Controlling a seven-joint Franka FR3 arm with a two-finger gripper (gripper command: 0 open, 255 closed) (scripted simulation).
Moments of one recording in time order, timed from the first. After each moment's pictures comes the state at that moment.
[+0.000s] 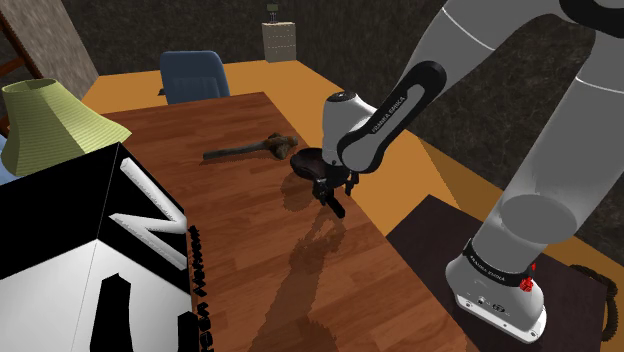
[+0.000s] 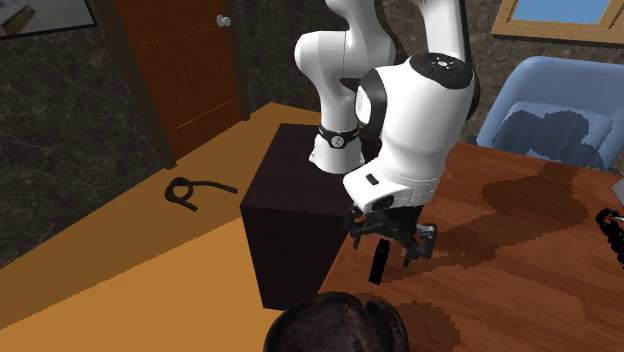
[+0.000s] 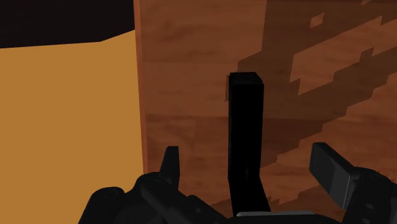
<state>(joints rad) 0.01 0.02 0.24 -2.62 -0.08 2.62 0.60</state>
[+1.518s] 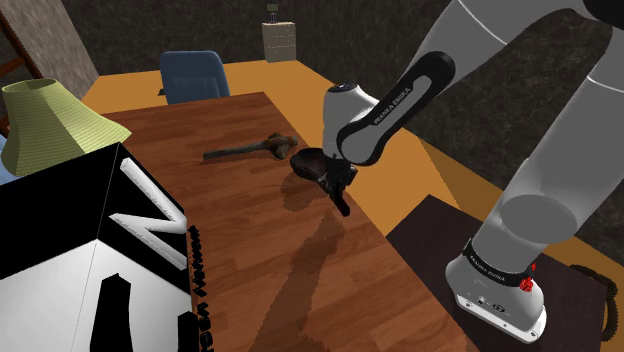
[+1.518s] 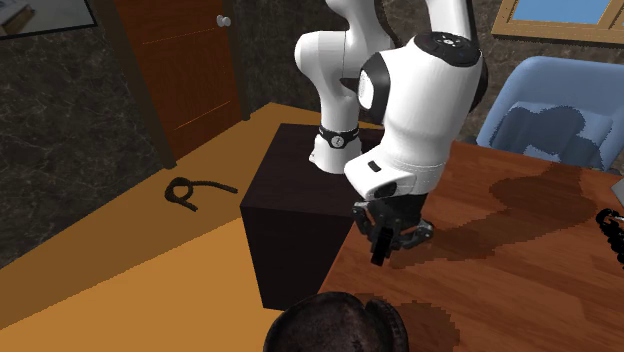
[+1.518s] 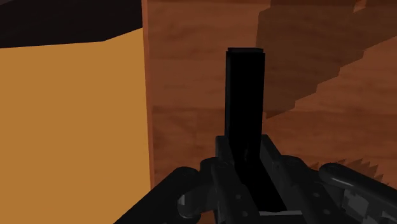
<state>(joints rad) 0.01 -0.04 0.24 -2.61 -0.05 2.56 0.58</state>
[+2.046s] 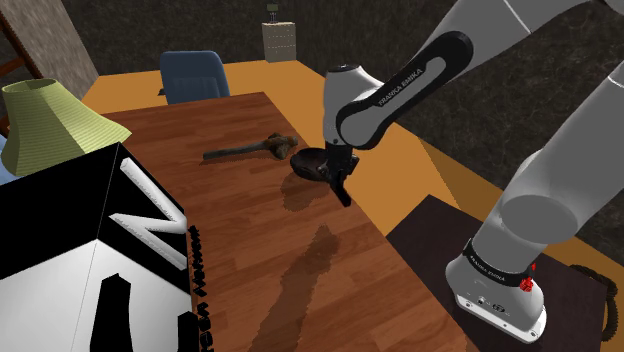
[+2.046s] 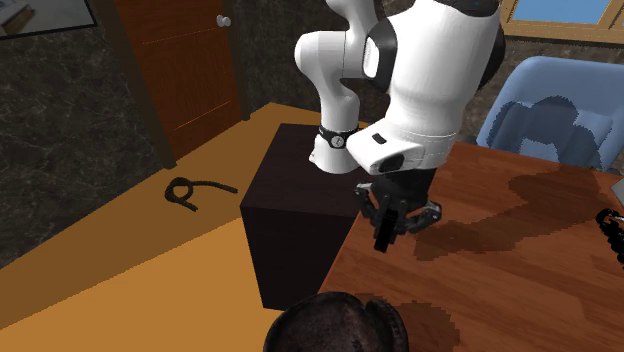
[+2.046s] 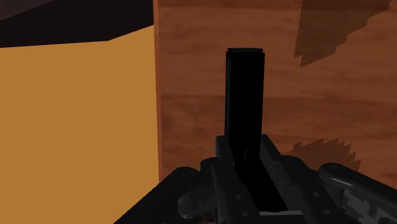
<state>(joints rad) 0.02 -0.14 0.24 -2.59 -0.01 2.44 0.54</state>
